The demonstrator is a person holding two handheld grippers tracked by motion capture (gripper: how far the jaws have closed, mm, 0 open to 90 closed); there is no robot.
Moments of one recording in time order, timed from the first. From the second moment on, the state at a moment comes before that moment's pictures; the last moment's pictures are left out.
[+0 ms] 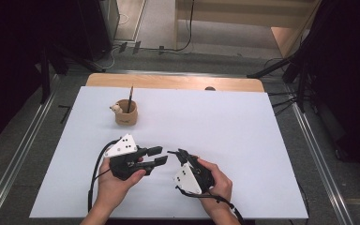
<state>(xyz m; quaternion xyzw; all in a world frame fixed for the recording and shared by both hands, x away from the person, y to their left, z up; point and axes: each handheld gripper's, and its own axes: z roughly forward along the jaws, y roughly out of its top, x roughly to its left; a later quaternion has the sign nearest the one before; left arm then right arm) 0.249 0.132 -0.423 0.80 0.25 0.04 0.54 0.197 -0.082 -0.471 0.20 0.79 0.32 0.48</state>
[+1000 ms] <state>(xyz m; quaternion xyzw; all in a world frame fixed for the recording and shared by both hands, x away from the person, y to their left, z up) 0.247 0.116 -0.429 0.83 0.27 0.03 0.49 0.189 -0.067 -0.477 0.13 0.80 0.27 0.52</state>
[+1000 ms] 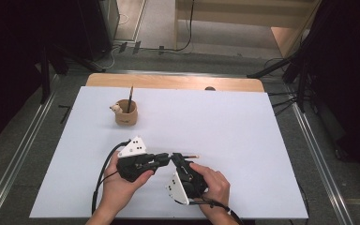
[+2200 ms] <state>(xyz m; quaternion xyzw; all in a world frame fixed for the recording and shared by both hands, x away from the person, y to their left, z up) 0.257 0.148 -0.430 0.76 0.31 0.06 0.56 0.197 -0.104 -0.452 0.42 0.71 0.49 0.27</state>
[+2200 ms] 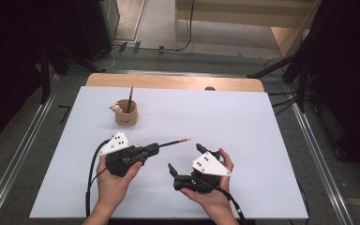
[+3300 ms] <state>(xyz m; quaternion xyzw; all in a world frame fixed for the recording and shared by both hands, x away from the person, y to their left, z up) 0.246 0.136 -0.444 0.73 0.29 0.07 0.62 0.202 -0.124 -0.467 0.59 0.53 0.61 0.04</state>
